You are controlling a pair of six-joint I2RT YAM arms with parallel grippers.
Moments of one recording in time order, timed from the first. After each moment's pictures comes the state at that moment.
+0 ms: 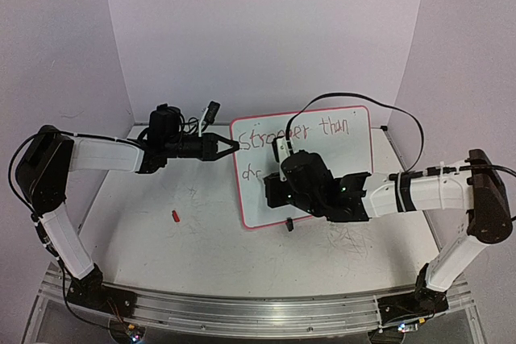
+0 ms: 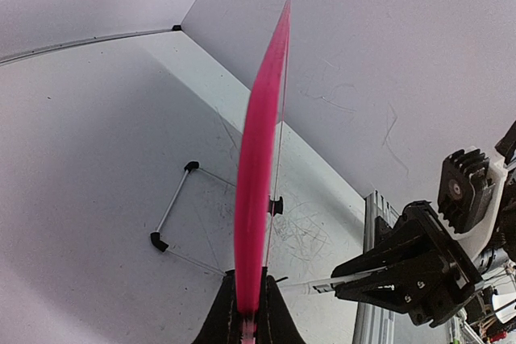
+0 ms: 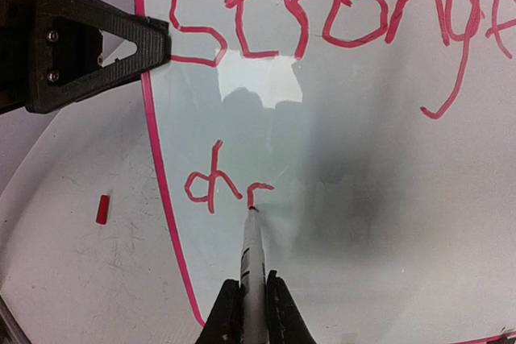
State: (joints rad) left arm -0.55 1.72 1.06 0.42 0.76 -0.43; right arm 1.07 1.64 1.06 0.04 0.45 0.48
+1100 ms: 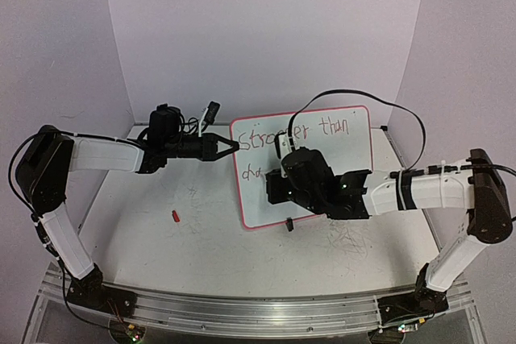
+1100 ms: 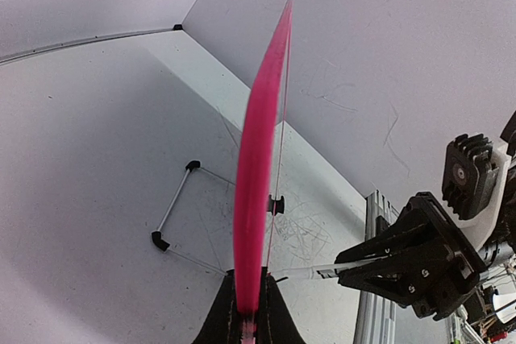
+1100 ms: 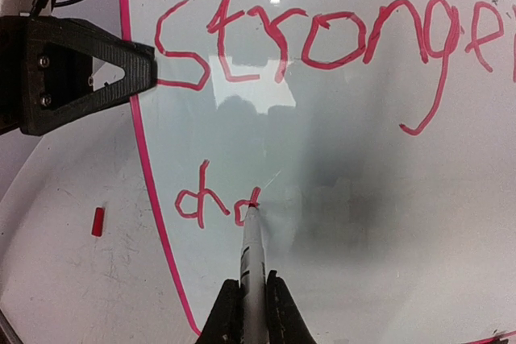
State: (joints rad) left arm -0.55 1.72 1.06 0.41 0.76 -0.43; right arm 1.06 1.64 1.08 0.03 0.48 0.48
